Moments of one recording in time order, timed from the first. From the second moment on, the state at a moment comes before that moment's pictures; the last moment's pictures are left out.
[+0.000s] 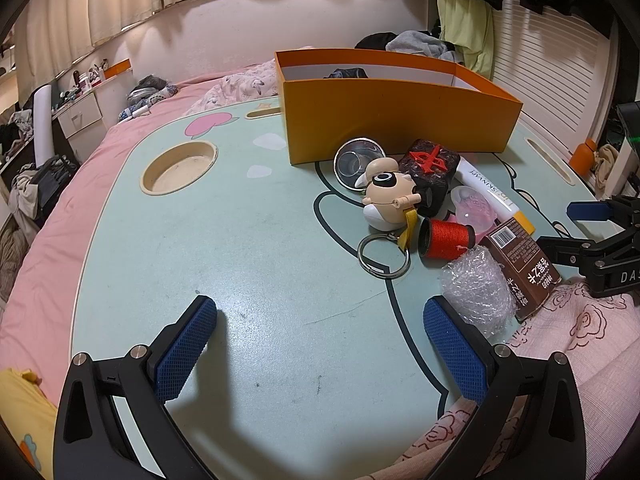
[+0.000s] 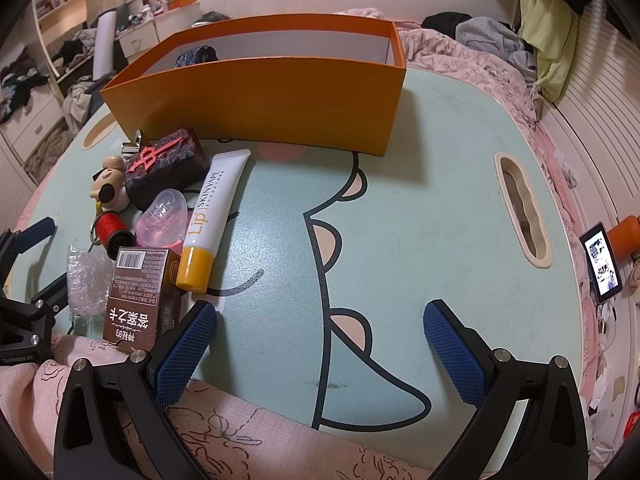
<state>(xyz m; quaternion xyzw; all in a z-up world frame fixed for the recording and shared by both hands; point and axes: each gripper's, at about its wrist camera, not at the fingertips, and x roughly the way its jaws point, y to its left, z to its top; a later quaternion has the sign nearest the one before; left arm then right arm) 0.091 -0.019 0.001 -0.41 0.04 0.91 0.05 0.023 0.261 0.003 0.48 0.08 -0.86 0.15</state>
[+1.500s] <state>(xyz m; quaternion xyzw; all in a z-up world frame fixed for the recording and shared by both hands) 0.074 0.024 0.014 -0.44 0.03 0.88 0.20 0.056 0.231 0.030 0.44 0.06 -0.86 0.25</state>
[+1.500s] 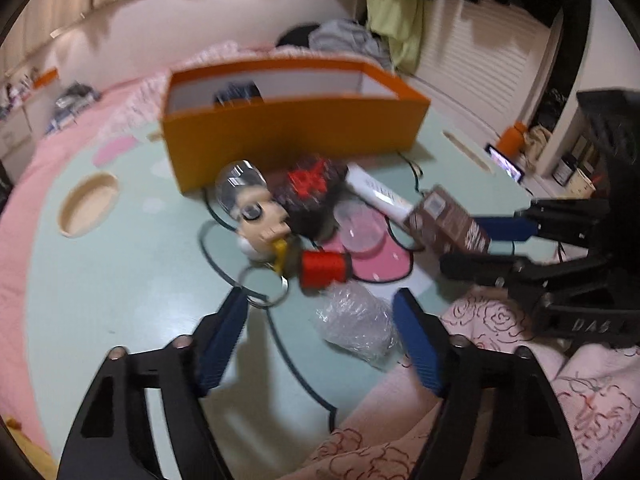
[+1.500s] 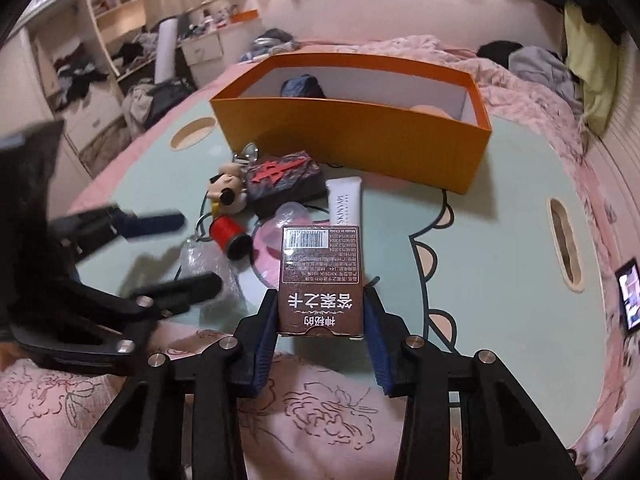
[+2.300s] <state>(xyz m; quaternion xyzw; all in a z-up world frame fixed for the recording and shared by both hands) 0.099 0.014 0.035 -0.38 0.01 0.90 0.19 0.050 0.235 0.033 0.44 0.05 -0.86 0.24</state>
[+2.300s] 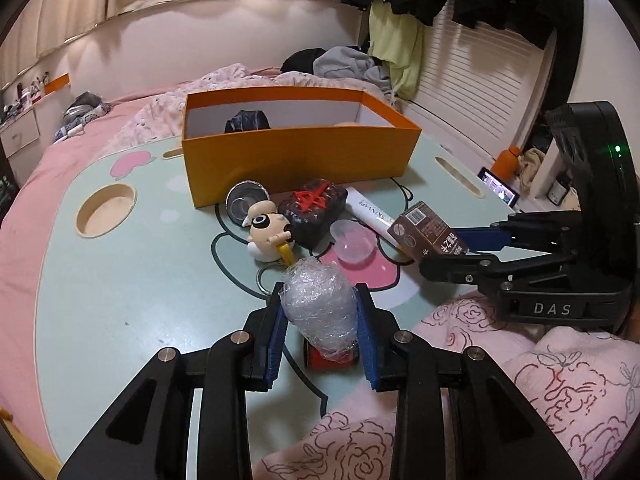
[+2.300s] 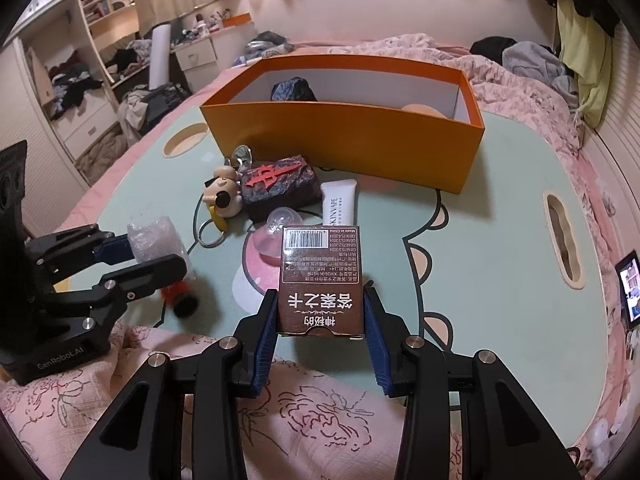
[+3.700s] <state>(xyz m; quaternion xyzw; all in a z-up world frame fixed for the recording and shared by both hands) -0.080 0.009 0.096 -0.34 -0.05 0.93 0.15 -0.102 0.217 0.085 0.37 0.02 -0.92 0.16</state>
